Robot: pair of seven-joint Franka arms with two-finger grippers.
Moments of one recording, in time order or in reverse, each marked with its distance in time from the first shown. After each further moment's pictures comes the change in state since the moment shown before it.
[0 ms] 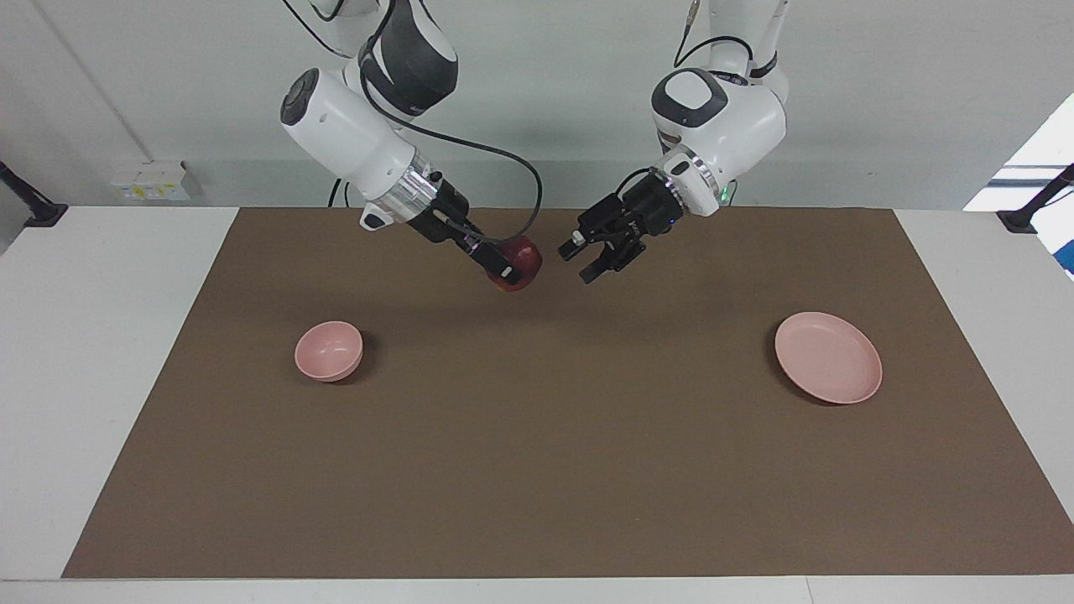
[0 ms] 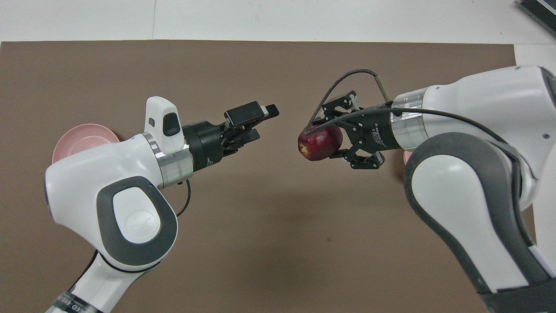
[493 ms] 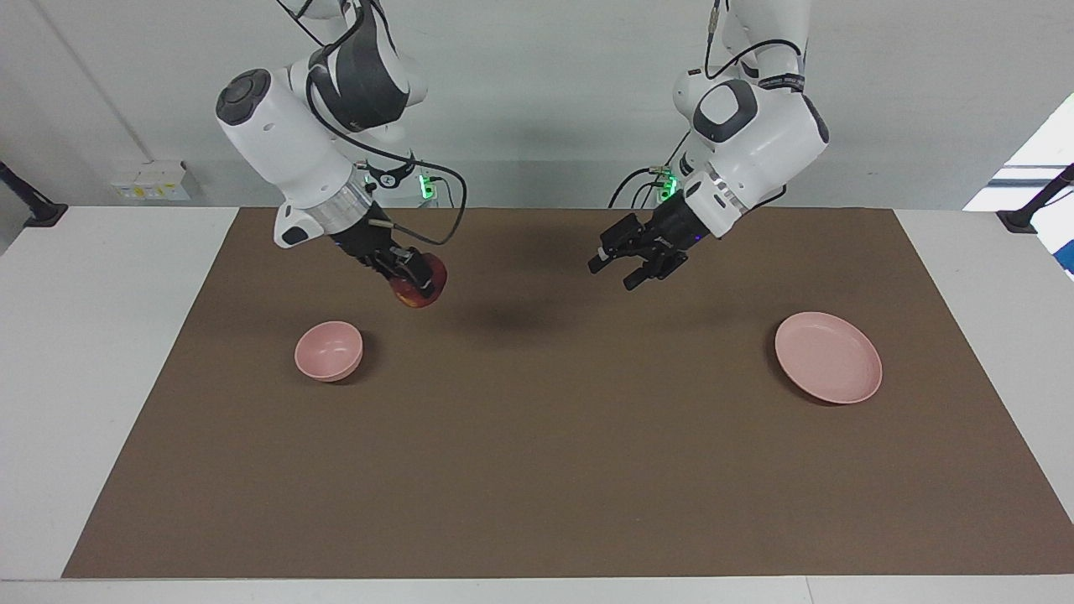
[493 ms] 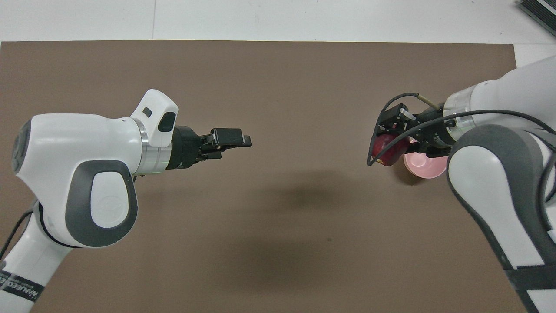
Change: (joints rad) left arm 0.009 0.000 0.140 0.013 0.581 -0.401 -0.114; right arm -0.146 -0.006 -0.005 -0.016 -0.347 -0.102 -0.494
